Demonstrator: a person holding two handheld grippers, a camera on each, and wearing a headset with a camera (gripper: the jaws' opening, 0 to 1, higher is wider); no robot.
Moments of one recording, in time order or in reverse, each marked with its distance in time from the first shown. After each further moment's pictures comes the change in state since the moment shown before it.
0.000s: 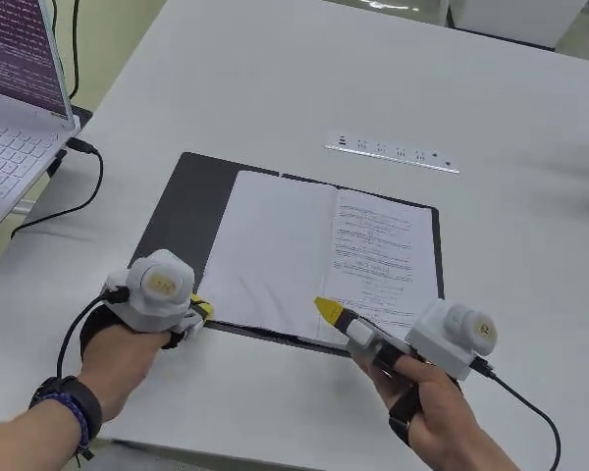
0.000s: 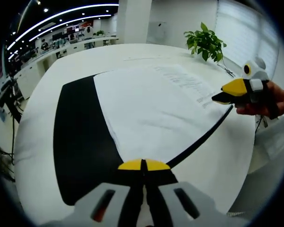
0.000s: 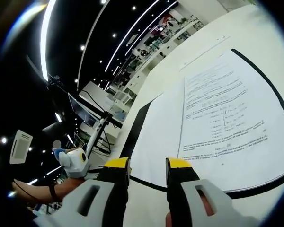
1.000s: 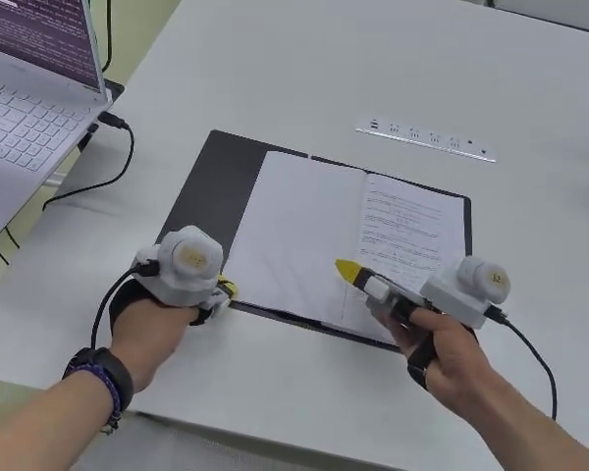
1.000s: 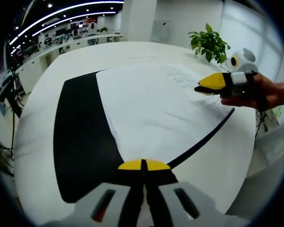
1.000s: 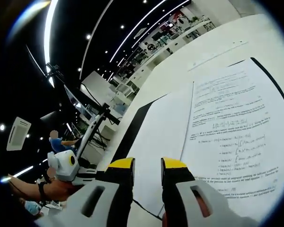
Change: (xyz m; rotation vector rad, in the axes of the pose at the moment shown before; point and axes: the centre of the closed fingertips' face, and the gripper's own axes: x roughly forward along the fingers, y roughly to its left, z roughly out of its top) left arm 0.001 -0.001 0.001 -0.035 0.021 0.010; right arm 0.044 -0.013 0.031 -0.100 0.052 0.011
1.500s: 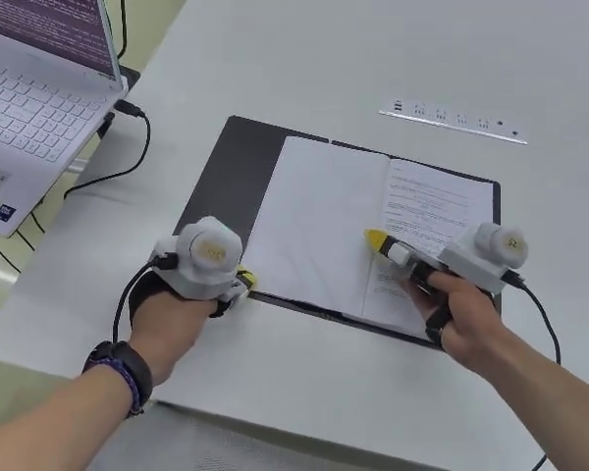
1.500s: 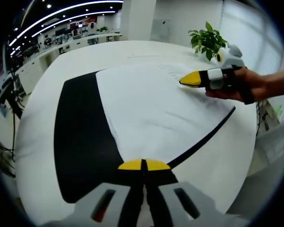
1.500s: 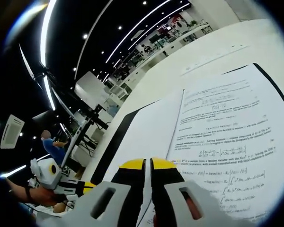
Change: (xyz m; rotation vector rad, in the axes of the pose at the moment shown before) left arm 0.002 0.001 0.000 0.012 0.013 0.010; right arm 0.026 -0.041 0.023 -0.021 -0.034 -0.063
